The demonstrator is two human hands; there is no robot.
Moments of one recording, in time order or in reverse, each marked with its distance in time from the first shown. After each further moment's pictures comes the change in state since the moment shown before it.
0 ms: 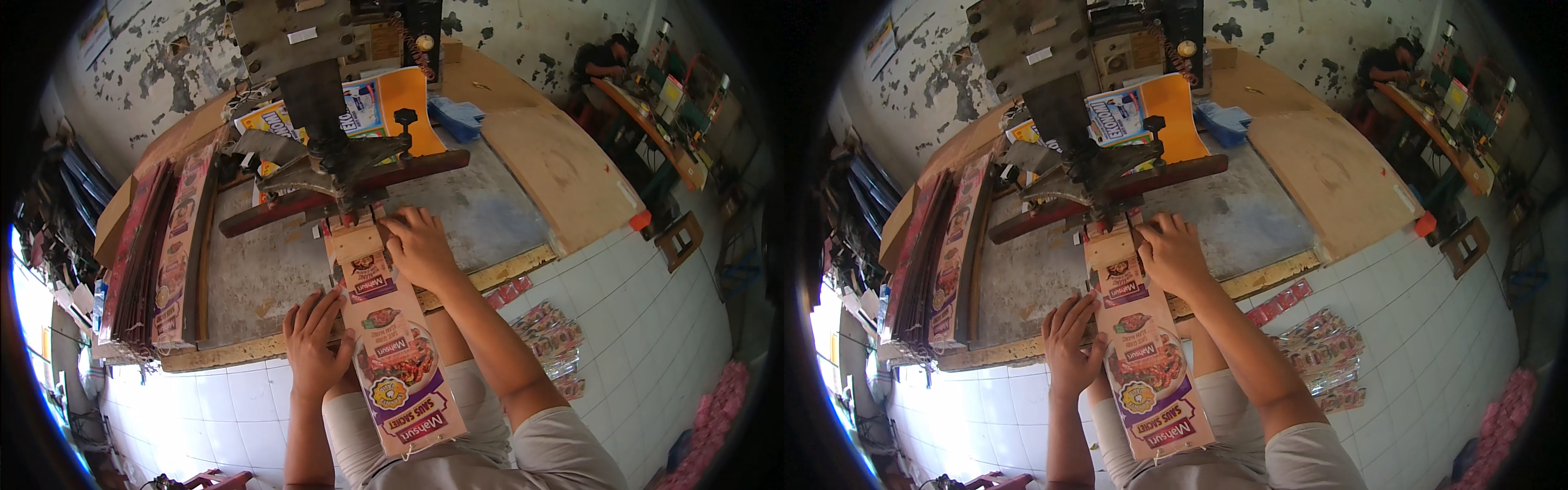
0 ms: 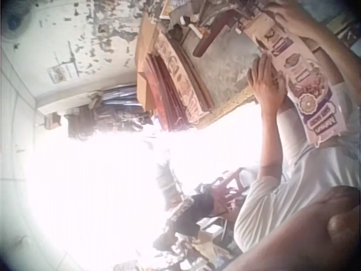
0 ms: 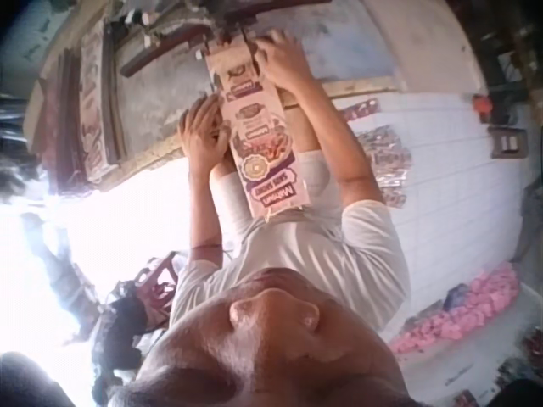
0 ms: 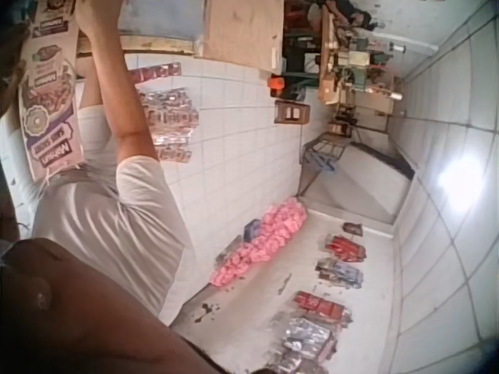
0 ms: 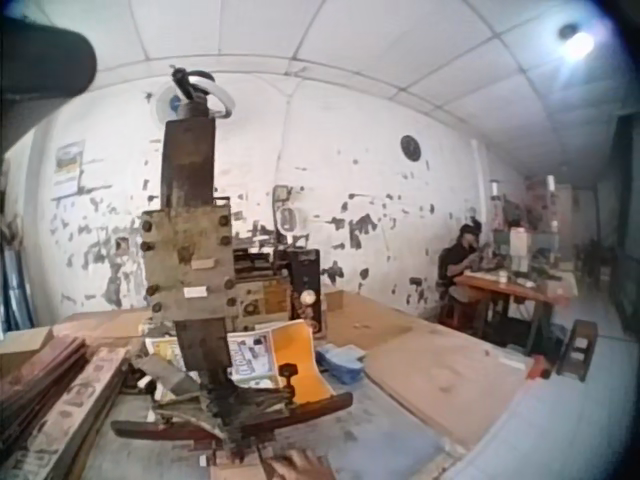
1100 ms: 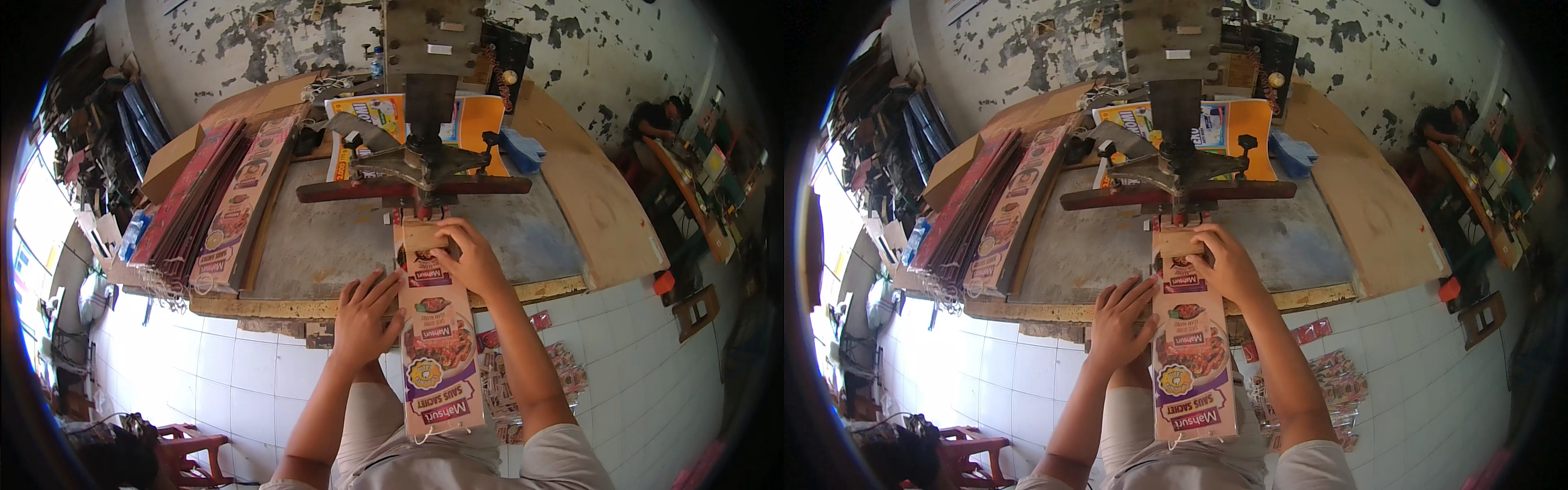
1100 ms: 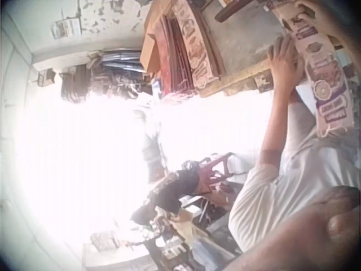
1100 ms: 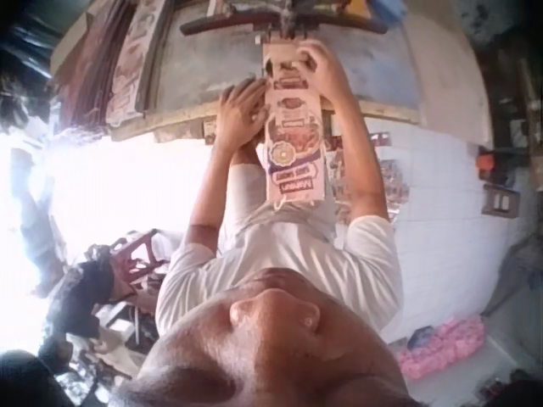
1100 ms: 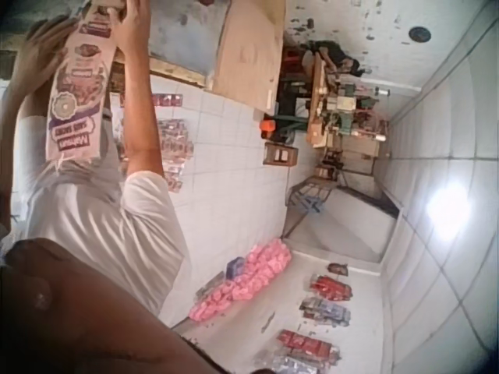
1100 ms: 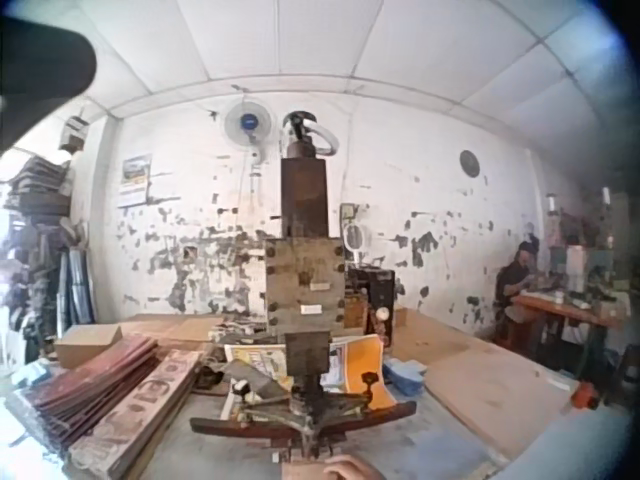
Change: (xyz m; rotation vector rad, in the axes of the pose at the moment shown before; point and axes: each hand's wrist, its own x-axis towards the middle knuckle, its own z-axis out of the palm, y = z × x) left_hand -0.008 -0.006 0.002 -0.014 0.025 0.047; right_hand 0.007 -0.017 -0.026 0.436 -0.083 -0.157
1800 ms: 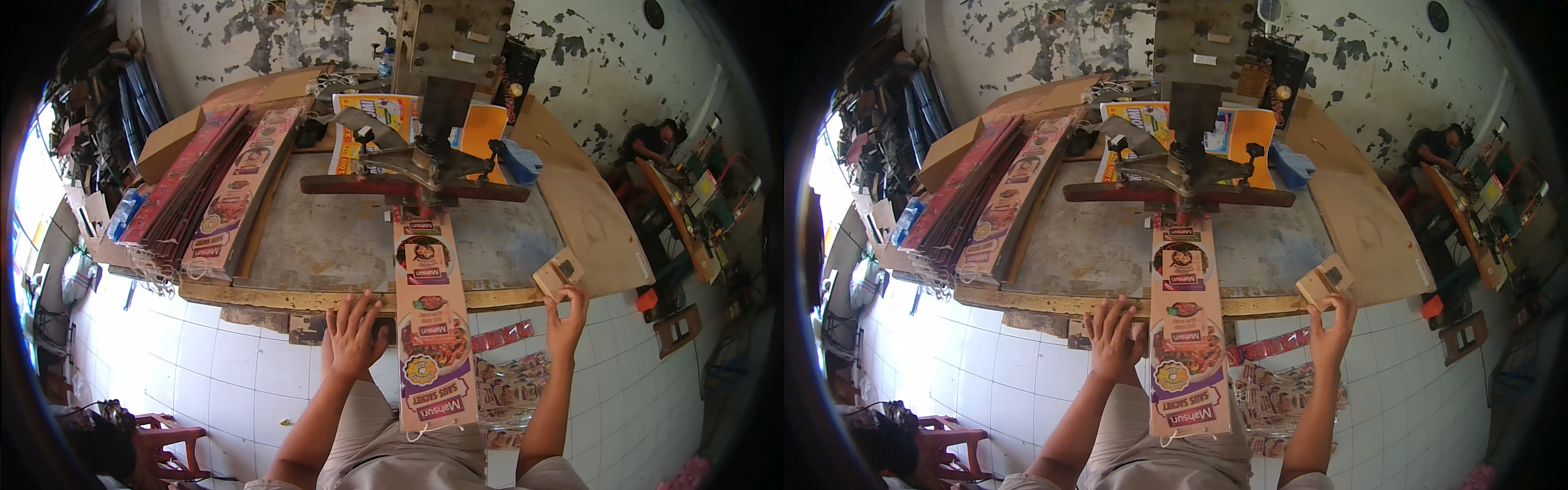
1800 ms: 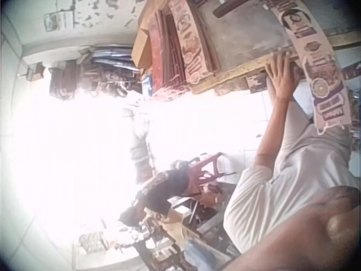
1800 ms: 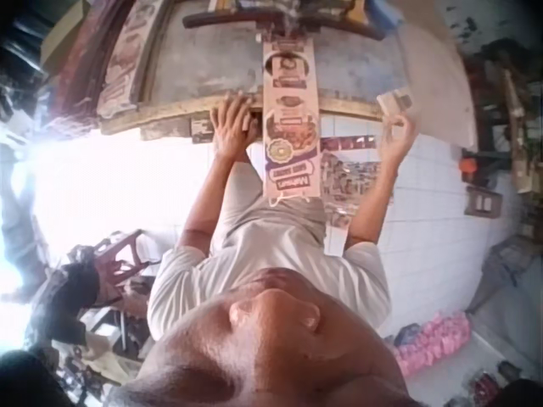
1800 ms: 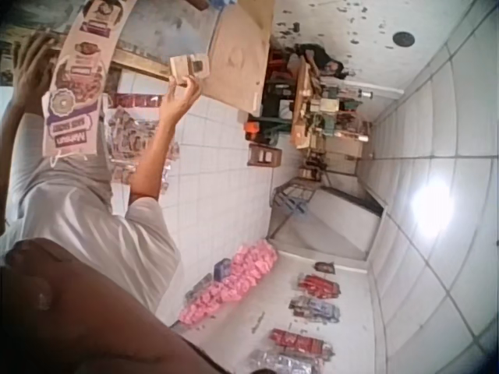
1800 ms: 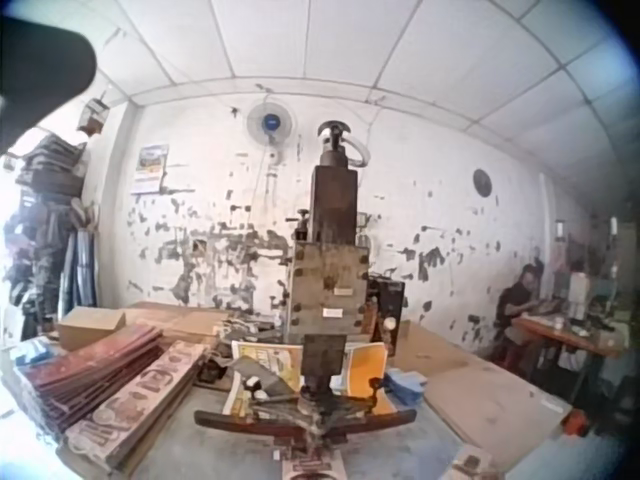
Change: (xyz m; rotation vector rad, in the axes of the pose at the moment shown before) left_hand -0.087 -0.034 0.084 0.253 0.314 -0.081; right_hand -0.173 0.005 -0.135 -0.417 0.431 0.398
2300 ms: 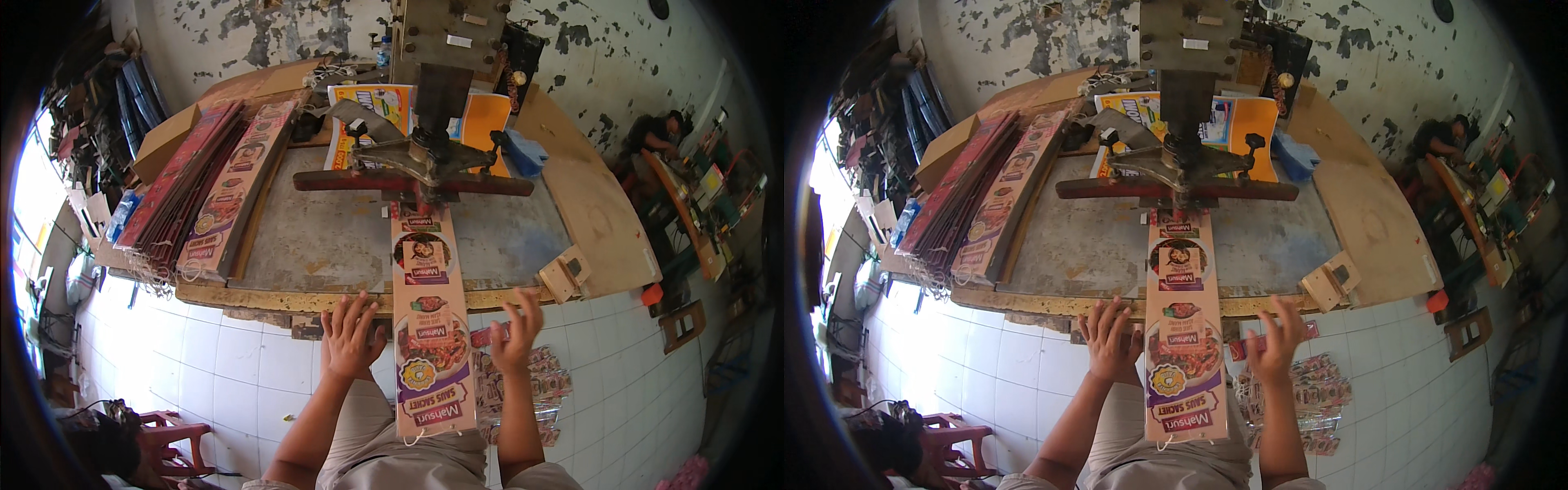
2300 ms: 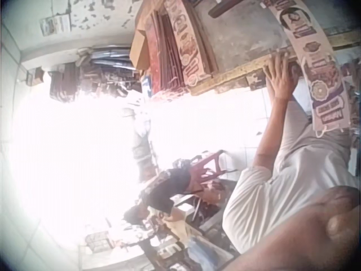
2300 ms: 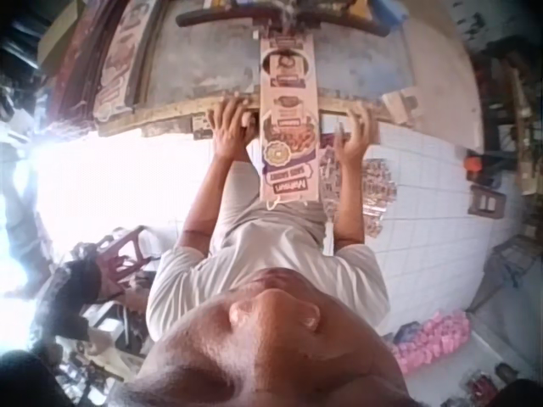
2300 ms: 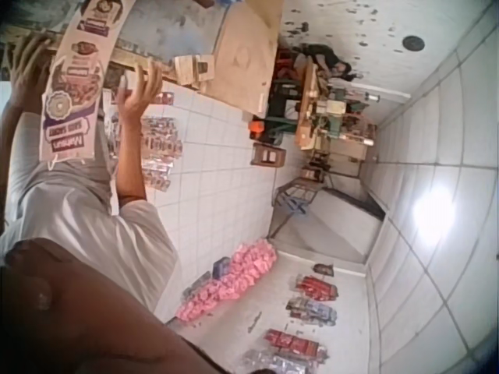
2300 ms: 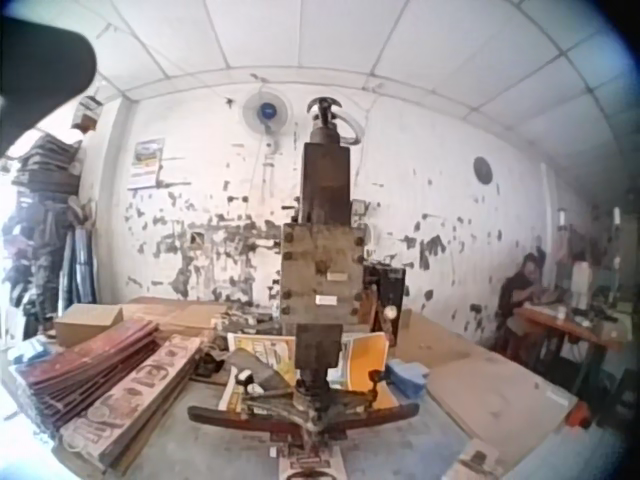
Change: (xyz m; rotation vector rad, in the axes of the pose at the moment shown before) left_hand -0.002 -0.003 0.006 0.029 0.049 0.012; right_hand -0.062 -0.042 0.067 -0.017 -0.113 -0.321
